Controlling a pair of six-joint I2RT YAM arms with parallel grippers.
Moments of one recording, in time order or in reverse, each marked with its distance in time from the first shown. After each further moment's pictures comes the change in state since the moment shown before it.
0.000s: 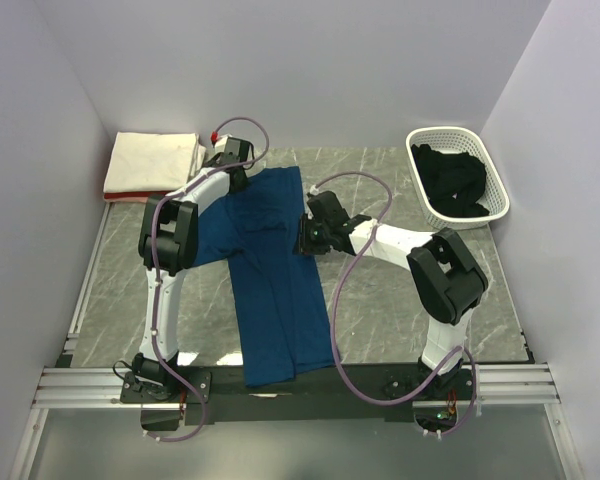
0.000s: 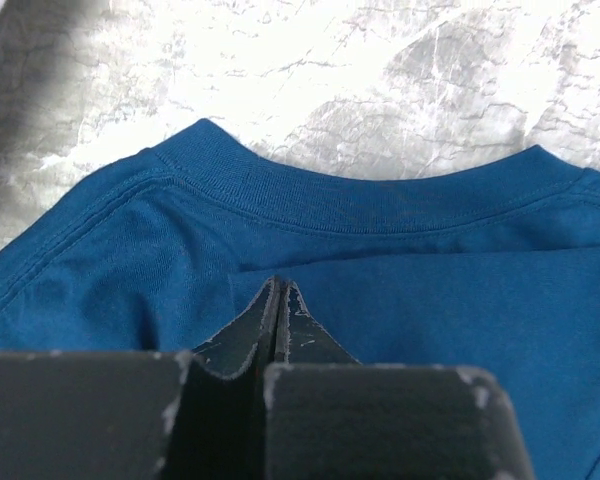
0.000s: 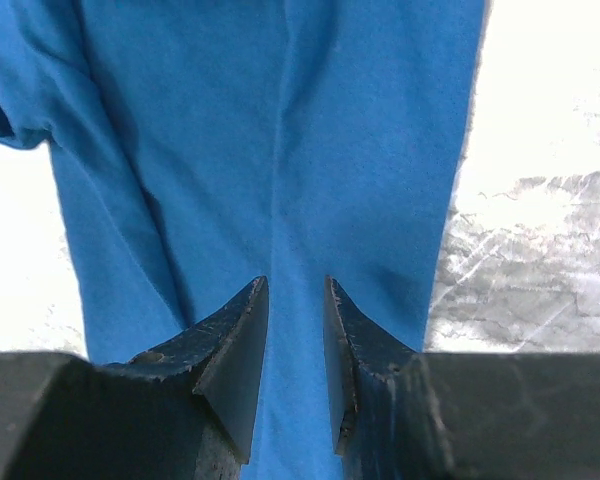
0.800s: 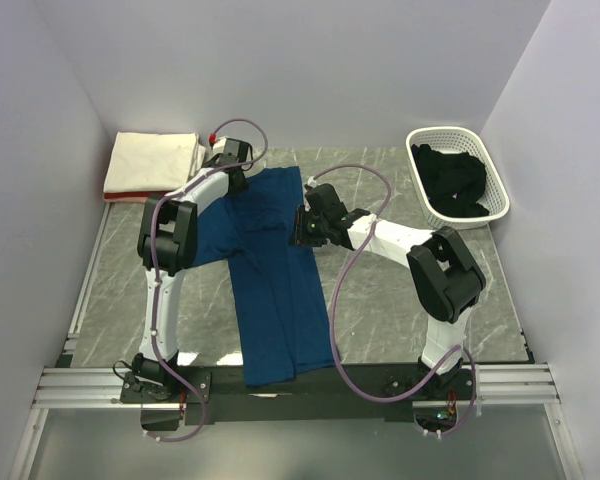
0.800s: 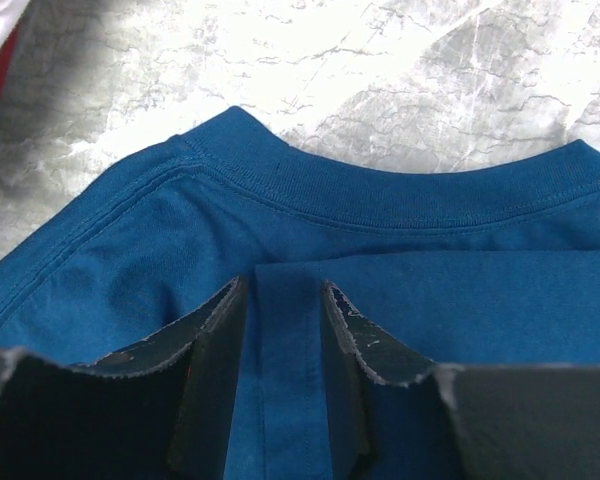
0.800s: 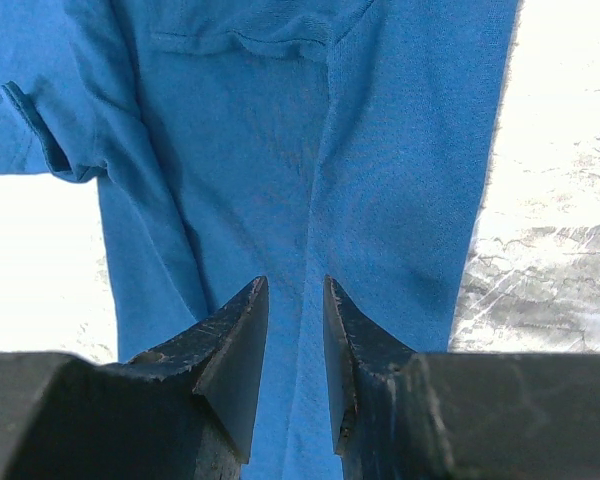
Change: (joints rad) left arm 0.005 -0.006 -0.017 -0.020 -0.026 -0.002; right arm -0.002 0.016 0.070 -0.001 0.002 0.002
